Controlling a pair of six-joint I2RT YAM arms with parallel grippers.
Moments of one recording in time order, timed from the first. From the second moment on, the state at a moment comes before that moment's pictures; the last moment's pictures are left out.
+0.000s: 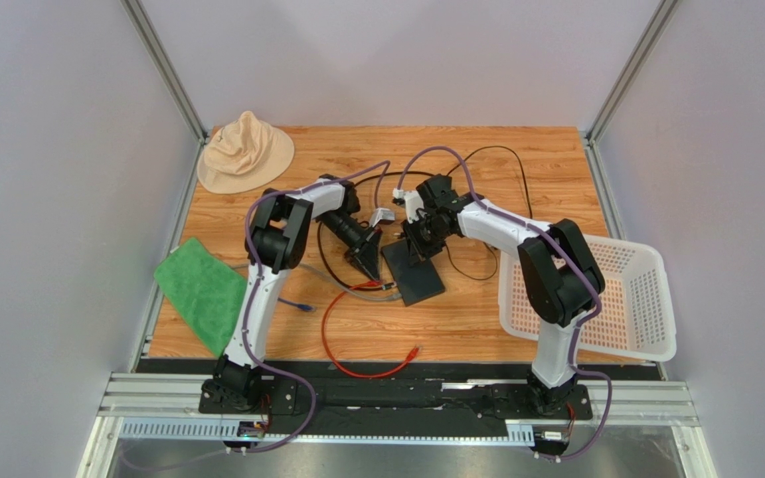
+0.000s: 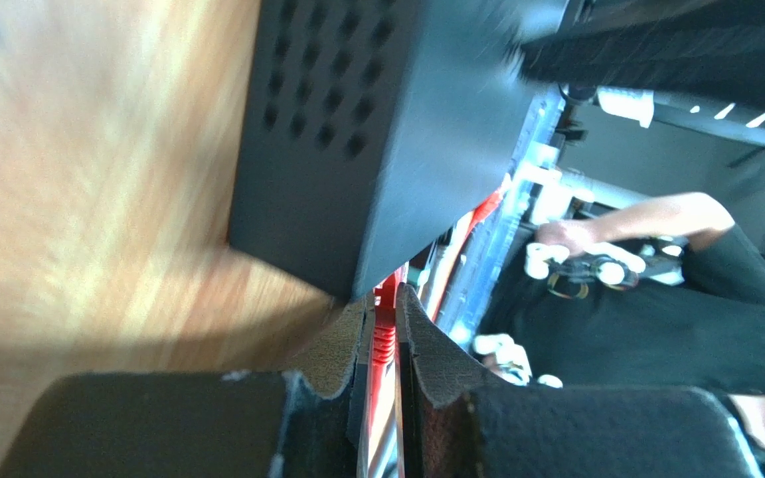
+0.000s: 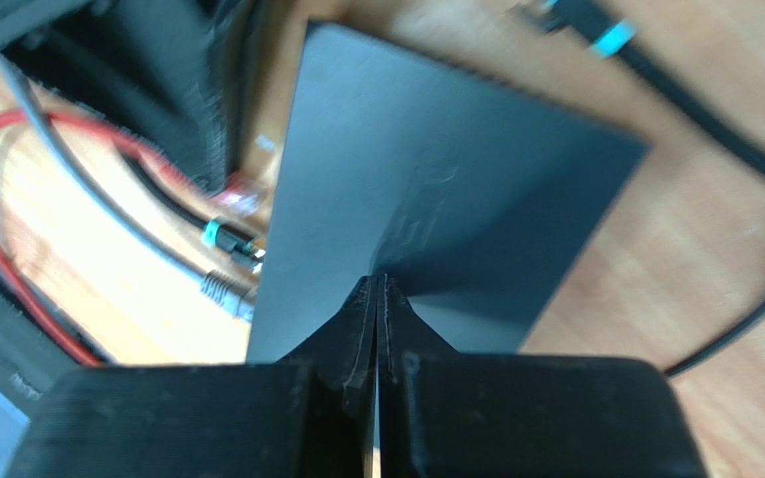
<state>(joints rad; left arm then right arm) -0.40 2.50 1.85 -1.31 1.06 0.47 0.55 1.89 1.30 -0.55 -0.37 0.01</state>
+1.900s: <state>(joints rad) -0.41 2.27 1.83 -1.25 0.76 0.47 0.46 1.66 1.12 -0.61 -0.21 -0.08</state>
